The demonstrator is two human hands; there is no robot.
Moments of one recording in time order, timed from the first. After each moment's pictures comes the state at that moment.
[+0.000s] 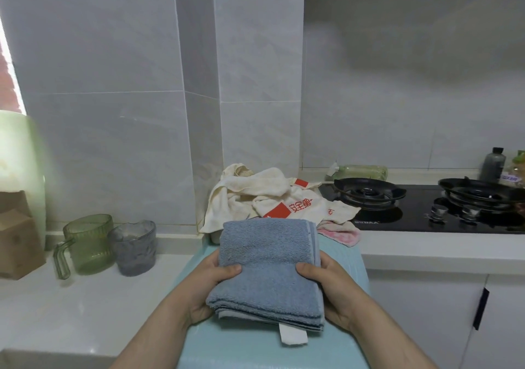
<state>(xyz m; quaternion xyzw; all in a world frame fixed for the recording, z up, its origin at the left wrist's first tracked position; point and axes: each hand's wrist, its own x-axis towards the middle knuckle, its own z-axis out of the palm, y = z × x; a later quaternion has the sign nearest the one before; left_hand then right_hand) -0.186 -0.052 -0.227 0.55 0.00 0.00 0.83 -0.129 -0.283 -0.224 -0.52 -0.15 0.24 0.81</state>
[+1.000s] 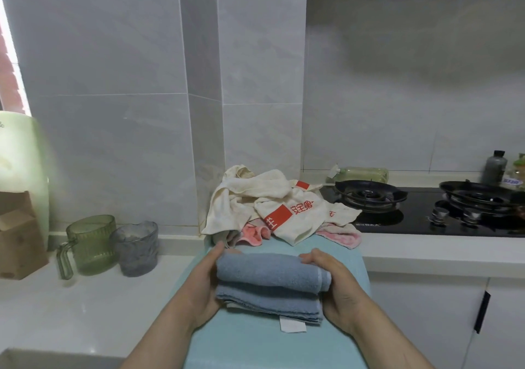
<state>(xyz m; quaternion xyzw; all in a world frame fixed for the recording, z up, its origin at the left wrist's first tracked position) -0.190 -0.056 -0.223 0.52 0.08 0.05 0.85 -0.128 -0.281 -0.224 -0.51 -0.08 0.21 0.83</state>
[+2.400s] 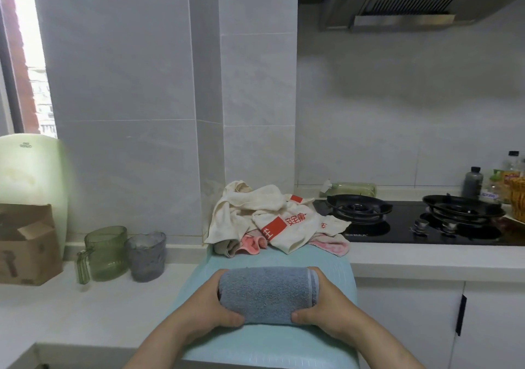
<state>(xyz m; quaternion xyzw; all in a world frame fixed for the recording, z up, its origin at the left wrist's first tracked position) -0.240 -0.055 -0.227 0.84 0.02 0.05 0.54 -0.164 -0.313 -0.229 -0.82 -0.25 0.10 0.51</state>
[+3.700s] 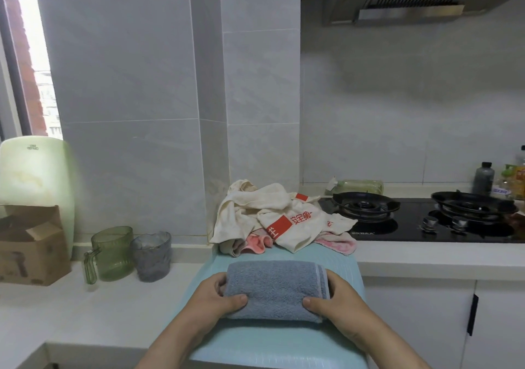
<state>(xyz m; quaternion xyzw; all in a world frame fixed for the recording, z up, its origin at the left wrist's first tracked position) -0.237 -0.053 -0.233 0.75 0.06 0.08 0.65 -0.165 -0.316 -0.231 -0.77 -0.20 0.09 0.60</state>
